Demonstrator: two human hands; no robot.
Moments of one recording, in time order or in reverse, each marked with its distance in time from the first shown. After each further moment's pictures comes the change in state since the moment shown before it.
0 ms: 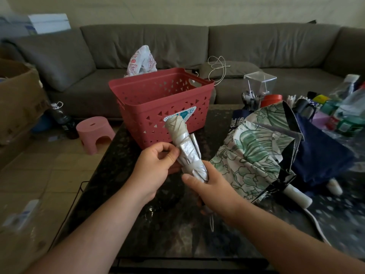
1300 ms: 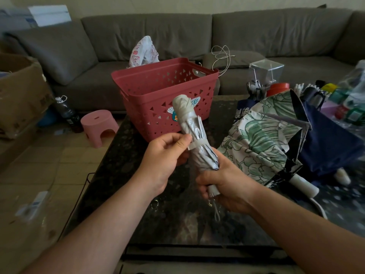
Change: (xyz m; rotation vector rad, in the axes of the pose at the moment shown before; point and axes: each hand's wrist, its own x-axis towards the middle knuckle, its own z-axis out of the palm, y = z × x) left_hand -0.017 0.015 0.009 -0.050 -0.042 0.009; right_hand -0.002 -0.011 -0.004 0.377 -0.212 0.040
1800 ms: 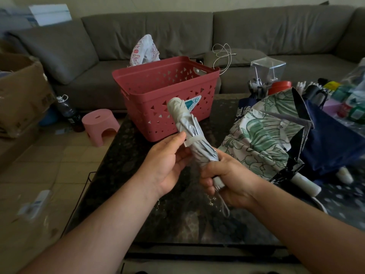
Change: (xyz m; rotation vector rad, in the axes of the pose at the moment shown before) left_hand 0.001 -0.003 0.007 -0.343 -0.033 -0.190; right_hand 0.003 -0.008 -0.001 0.154 -0.037 0.076
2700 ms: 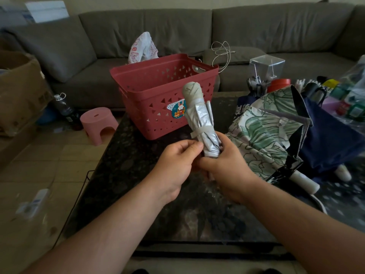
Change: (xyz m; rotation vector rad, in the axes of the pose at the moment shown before) left_hand -0.011 -0.014 0.016 0.311 -0.033 0.021; right_hand 0.006 0.002 0.003 -0.346 0.296 -0.358
